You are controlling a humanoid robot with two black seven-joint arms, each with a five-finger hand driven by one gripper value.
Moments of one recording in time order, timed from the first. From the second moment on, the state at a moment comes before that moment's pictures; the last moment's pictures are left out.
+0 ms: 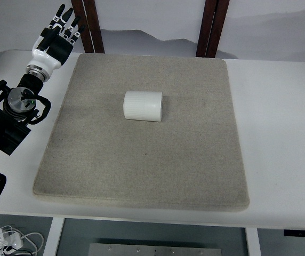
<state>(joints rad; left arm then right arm) -0.94 0.23 -0.71 -0.39 -0.37 -0.48 -0.20 0.00 0.00 -0.01 0.19 -0.03 -0.01 -0.03</state>
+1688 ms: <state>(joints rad) -1.02 0.41 -0.70 -0.77 0.60 -0.52 -0.20 0.00 0.00 -0.01 0.19 -0.03 -0.01 -0.03</state>
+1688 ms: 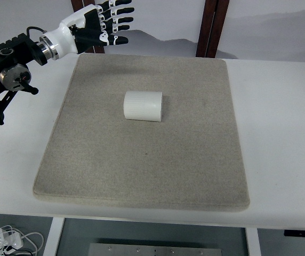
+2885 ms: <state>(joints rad) -1.13 0.56 -0.40 -1.21 1.22 -0.41 0.08 0.00 0.00 -0.01 0.19 -0.03 -0.01 -0.03</state>
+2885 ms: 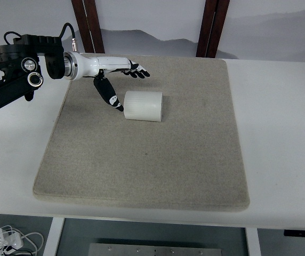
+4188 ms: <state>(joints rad) -1.14 0.31 -0.36 -1.00 1.42 -0.40 0.10 0.00 0.00 -0.01 0.19 -0.03 -0.01 -0.03</state>
